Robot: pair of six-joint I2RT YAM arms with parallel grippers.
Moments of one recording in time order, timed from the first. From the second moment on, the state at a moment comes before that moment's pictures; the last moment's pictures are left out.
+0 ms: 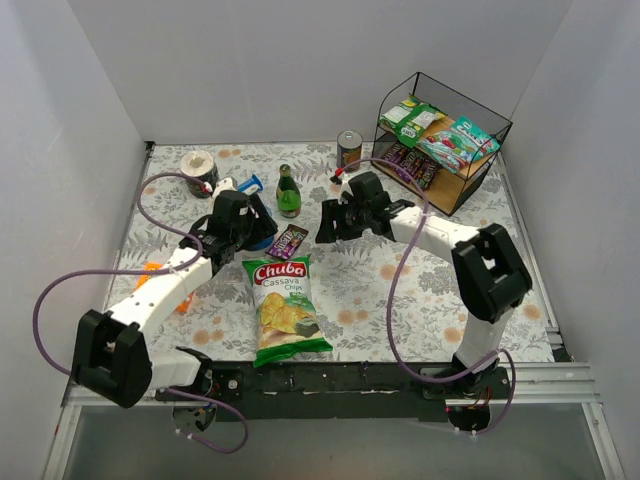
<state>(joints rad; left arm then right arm) -0.41 1.28 0.89 -0.29 -0.16 -0.75 0.62 1.77 1.23 -0.20 -0.35 0.36</state>
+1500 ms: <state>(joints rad) -0.41 1.07 0.93 -0.47 -0.17 -0.79 0.63 2.23 1.52 -0.07 -0.33 0.75</state>
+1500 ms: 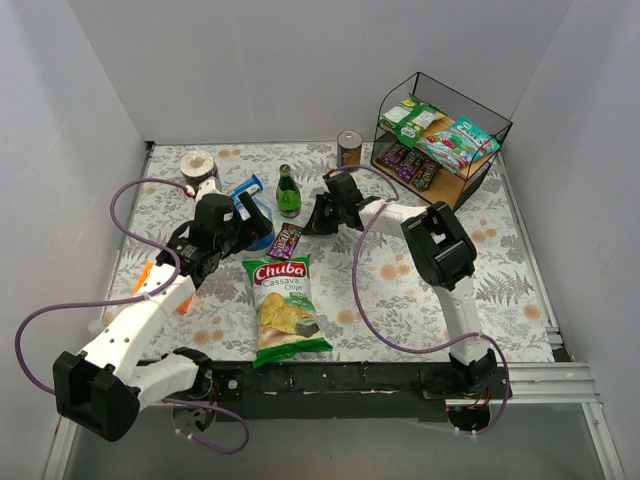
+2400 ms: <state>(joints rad) -0.41 1.07 0.94 -0.49 -0.18 -0.79 0.74 2.22 1.66 -0.14 -0.16 0.52</state>
